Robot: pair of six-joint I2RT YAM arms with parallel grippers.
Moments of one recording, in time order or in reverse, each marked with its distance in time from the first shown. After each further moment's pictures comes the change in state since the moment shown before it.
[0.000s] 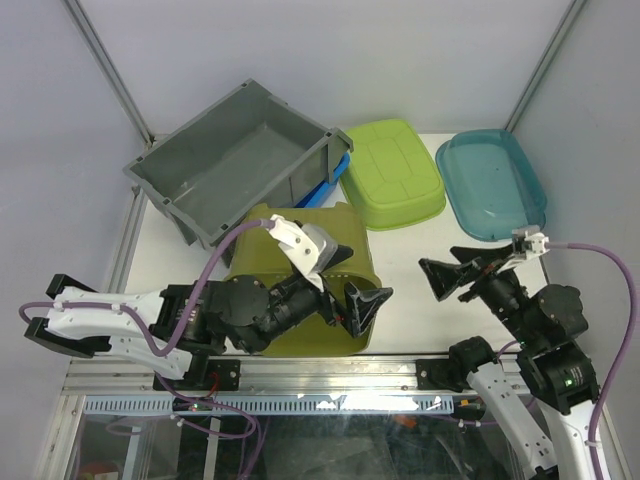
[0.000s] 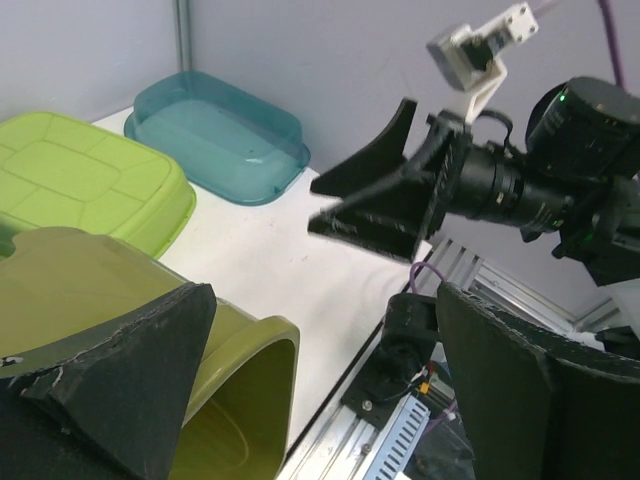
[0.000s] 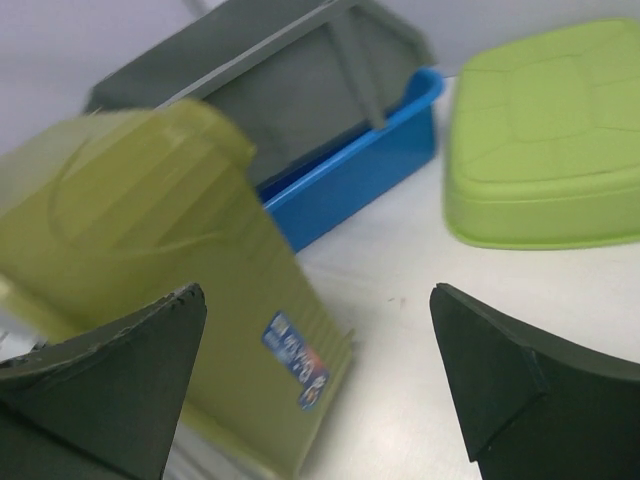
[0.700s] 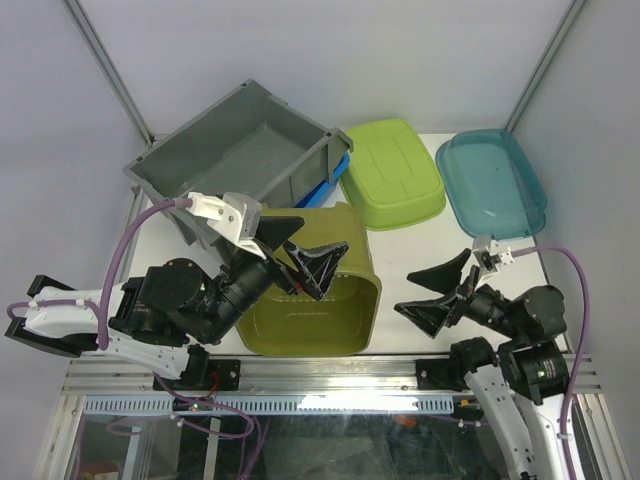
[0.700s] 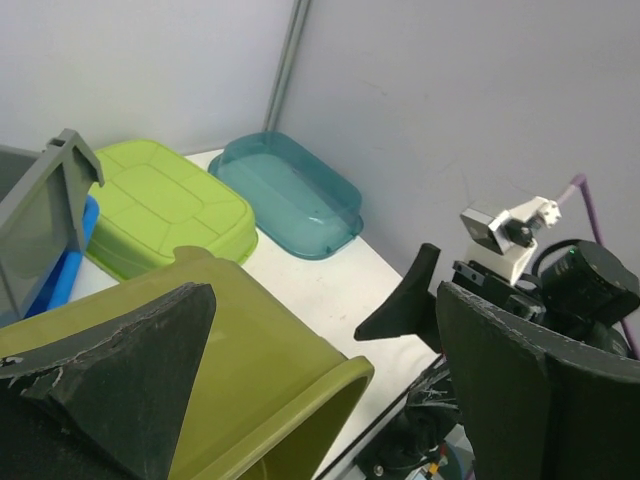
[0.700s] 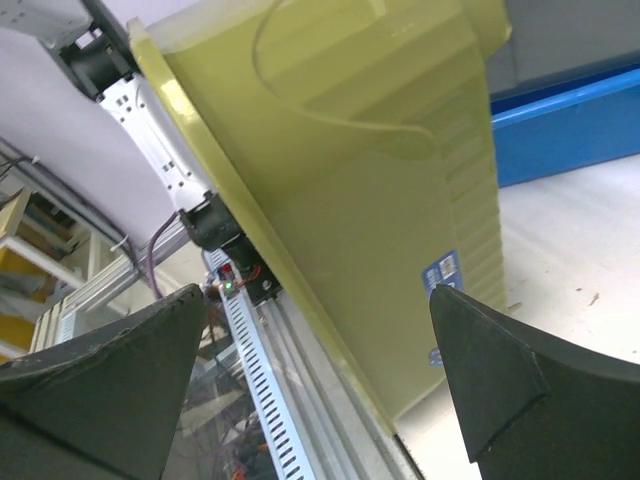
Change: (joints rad) left arm 0.000 -0.132 0.000 0.055 -0.218 0.026; right arm -0.087 -0.072 -0.196 0.200 -0.736 0.084
